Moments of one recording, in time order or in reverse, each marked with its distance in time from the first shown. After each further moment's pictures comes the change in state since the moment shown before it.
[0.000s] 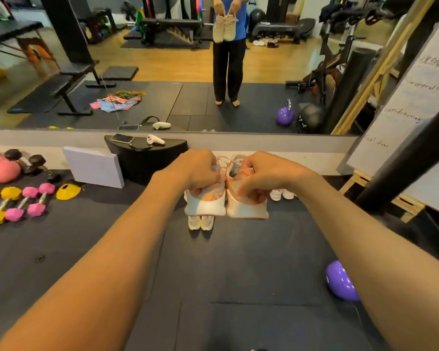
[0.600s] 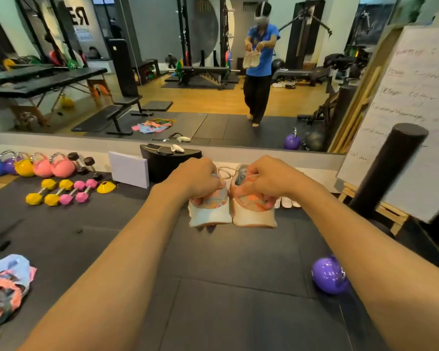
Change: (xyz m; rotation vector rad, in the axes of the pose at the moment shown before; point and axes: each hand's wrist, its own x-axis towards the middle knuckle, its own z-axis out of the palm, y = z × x) left_hand -0.304 0.191 0.078 0.021 0.219 -0.101; right_hand -0.329 0.048 0.044 -0.035 0.120 -0.152
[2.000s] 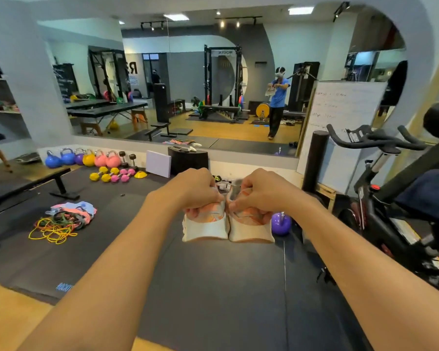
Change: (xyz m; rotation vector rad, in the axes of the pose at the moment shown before) left_hand -0.846 0.404 0.123 0.010 0.081 -0.066; right_hand -0.927 0.038 0.103 -0.174 0.115 -0.240
